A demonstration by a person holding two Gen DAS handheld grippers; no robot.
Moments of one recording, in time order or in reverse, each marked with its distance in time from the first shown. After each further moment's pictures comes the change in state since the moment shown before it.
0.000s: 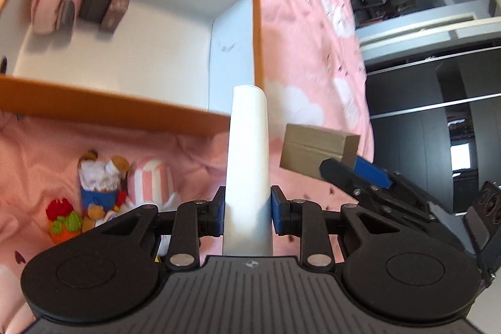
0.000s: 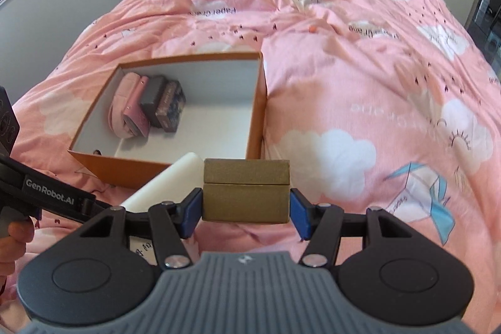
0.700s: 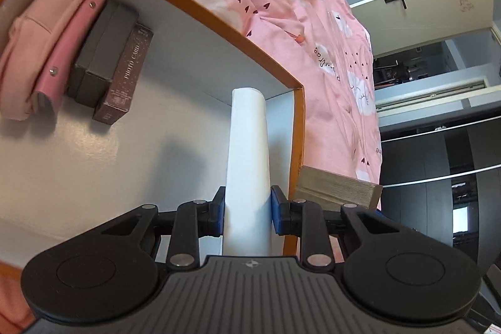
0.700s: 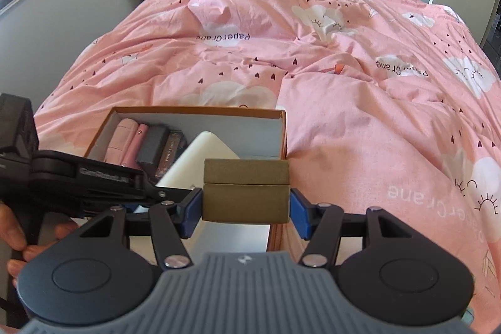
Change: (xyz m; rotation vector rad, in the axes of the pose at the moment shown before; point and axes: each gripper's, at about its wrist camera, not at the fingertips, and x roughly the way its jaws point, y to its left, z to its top) left arm 0.066 0.047 0.098 -0.124 -0.179 0.000; right arm 0.081 0.009 0.082 -0.013 -0.020 0.021
